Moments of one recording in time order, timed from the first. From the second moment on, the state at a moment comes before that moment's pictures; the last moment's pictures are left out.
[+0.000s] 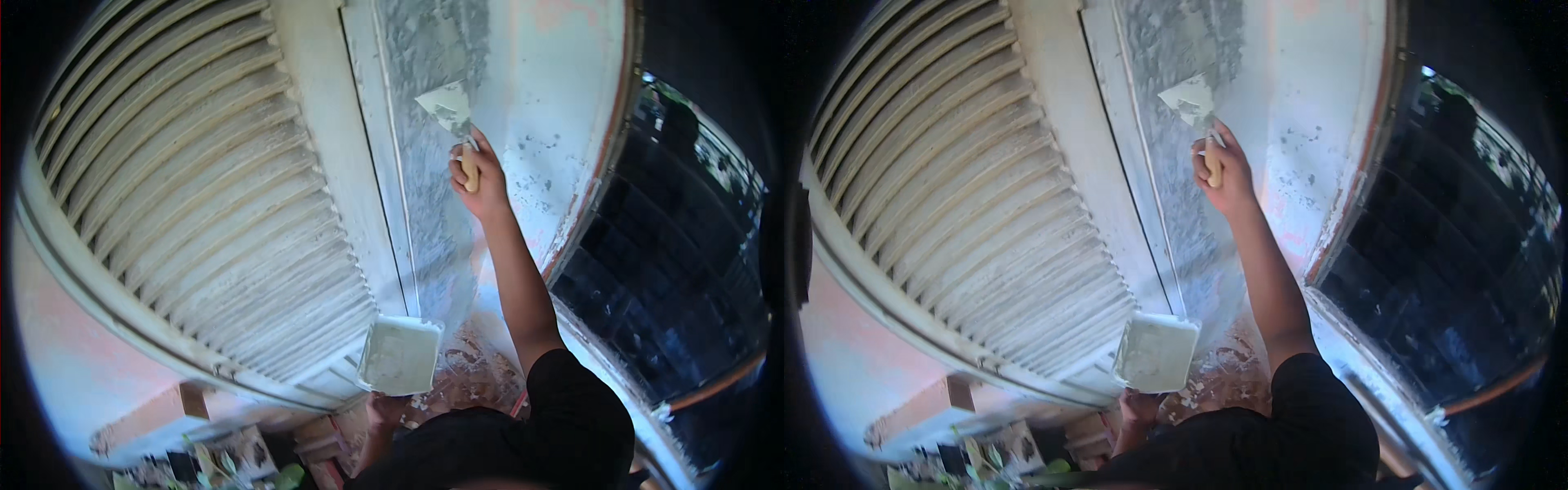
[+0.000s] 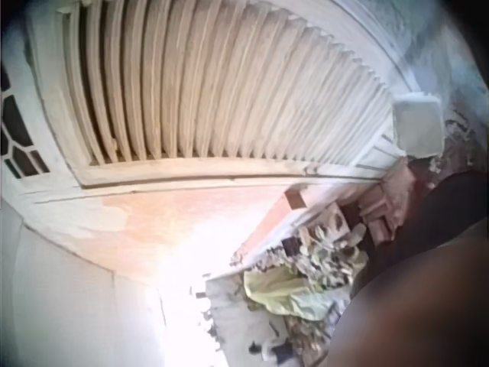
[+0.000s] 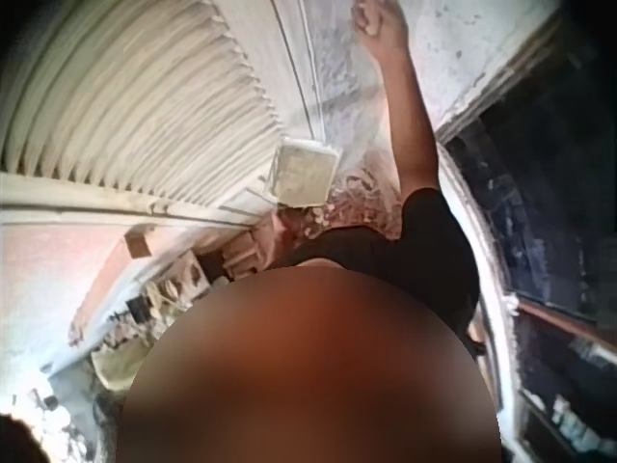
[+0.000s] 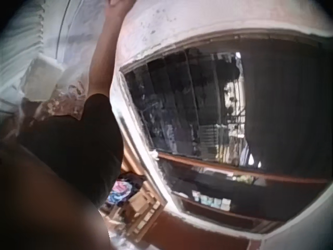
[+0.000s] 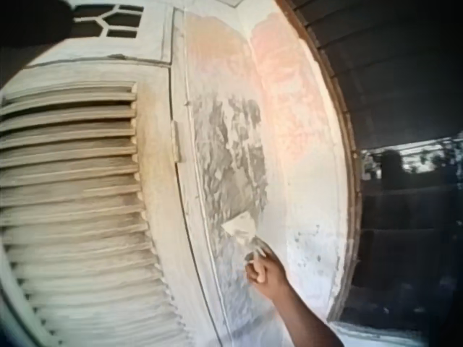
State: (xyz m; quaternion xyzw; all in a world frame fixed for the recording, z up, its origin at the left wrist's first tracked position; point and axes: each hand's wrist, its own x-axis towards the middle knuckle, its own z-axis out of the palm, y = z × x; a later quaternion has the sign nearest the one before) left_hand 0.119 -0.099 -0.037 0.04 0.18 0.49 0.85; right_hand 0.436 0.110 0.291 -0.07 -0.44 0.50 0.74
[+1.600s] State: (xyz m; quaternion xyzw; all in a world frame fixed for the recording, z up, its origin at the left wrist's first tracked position) left_hand -0.076 -0.472 -0.016 -0.13 0.17 0.97 -0.10; right_hand -0.228 -0.175 0.045 -0.08 -0.44 0.69 -0.57
